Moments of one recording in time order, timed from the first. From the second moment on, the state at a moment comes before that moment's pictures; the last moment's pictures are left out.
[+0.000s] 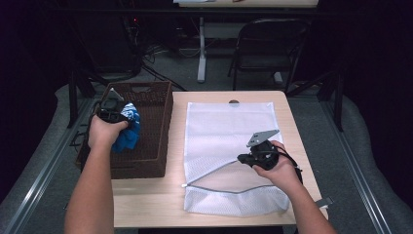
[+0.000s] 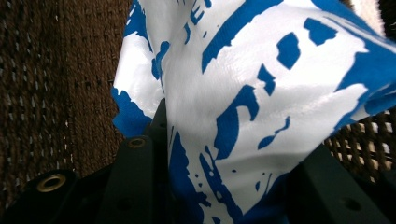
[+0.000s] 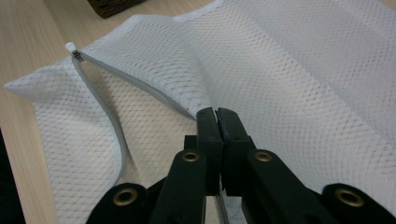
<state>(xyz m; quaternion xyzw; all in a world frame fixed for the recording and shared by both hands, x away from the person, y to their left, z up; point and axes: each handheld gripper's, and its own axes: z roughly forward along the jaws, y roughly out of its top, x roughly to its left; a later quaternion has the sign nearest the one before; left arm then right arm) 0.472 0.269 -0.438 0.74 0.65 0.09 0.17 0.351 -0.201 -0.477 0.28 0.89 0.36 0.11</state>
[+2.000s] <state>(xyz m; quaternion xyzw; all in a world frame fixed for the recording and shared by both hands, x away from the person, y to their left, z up) 0.407 0.179 -0.373 0.87 0.45 0.08 0.17 0.350 -0.203 -0.475 0.28 0.88 0.36 0.11</state>
